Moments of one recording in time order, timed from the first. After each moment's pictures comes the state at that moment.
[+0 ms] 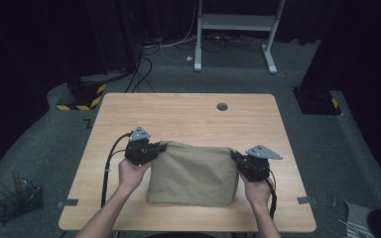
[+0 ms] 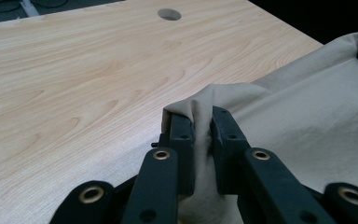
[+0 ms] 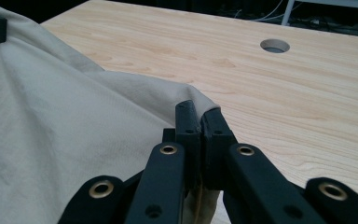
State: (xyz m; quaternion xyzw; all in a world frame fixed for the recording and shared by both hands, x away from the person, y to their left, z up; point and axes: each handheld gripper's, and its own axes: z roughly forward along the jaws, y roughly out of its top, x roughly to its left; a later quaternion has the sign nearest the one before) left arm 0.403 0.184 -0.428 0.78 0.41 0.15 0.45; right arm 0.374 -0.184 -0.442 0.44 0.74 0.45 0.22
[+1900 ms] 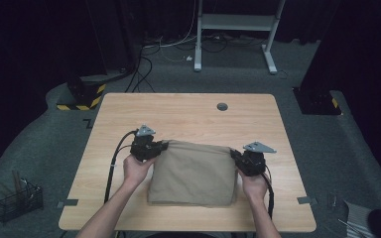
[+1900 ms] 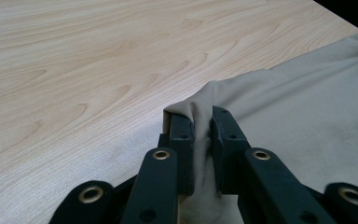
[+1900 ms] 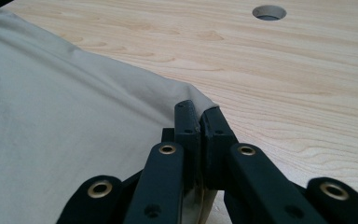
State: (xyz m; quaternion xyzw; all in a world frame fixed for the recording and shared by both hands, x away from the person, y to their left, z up) left arm 0.433 0.180 -0.453 0.78 0.45 0.13 0.42; right arm 0.404 -0.186 -0.470 0.48 0.75 0.42 0.20
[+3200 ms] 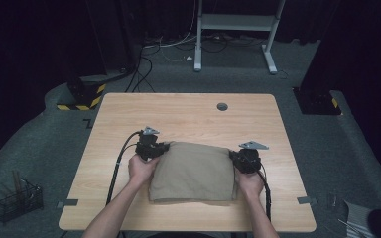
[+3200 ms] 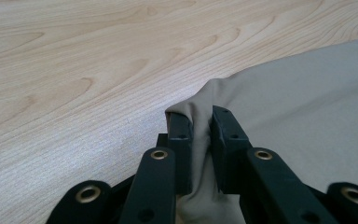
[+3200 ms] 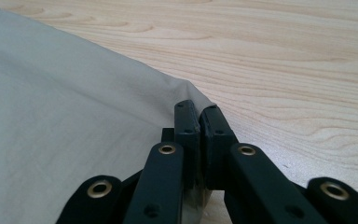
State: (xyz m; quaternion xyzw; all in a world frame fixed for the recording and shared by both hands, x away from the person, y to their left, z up) left arm 0.455 0.175 -0.486 0.78 0.48 0.12 0.39; right arm 0.427 -0.182 -0.499 0.51 0.75 0.38 0.18
